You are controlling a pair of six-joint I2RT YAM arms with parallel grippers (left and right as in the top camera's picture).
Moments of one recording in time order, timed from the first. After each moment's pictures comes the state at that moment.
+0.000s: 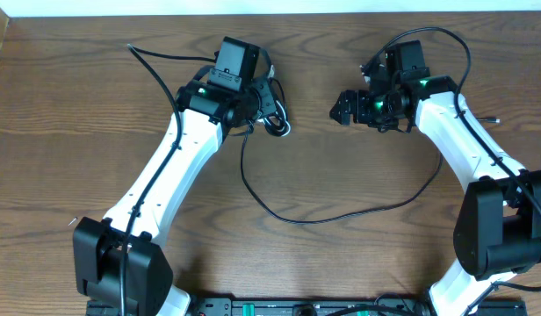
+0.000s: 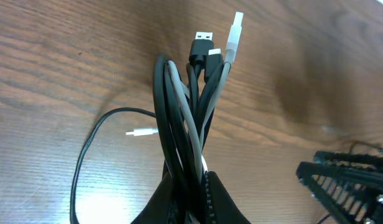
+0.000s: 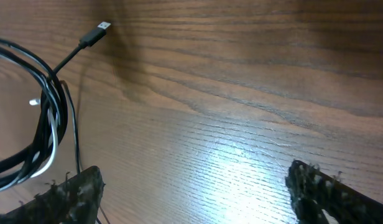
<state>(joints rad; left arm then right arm) -0.38 1.69 1.46 -0.76 0.10 -0.65 0.19 1.86 1.39 -0.70 -0.42 0.27</state>
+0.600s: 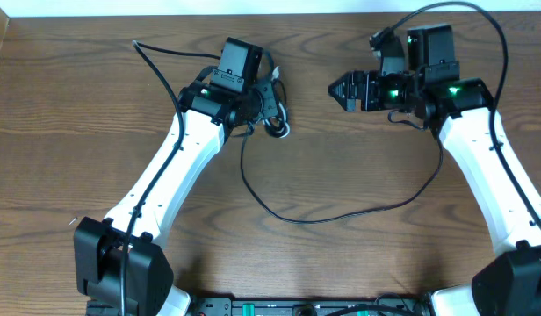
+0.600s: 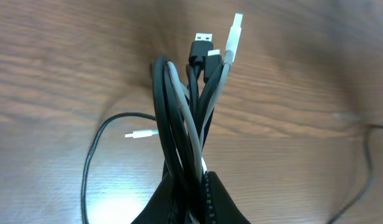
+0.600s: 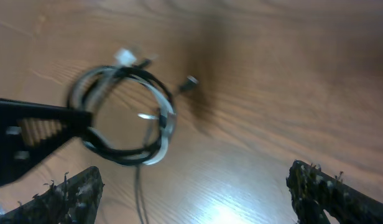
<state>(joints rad) -0.39 1.69 1.46 -0.73 0.13 -0.56 0.21 1.62 1.43 -0.65 -0.49 0.23</state>
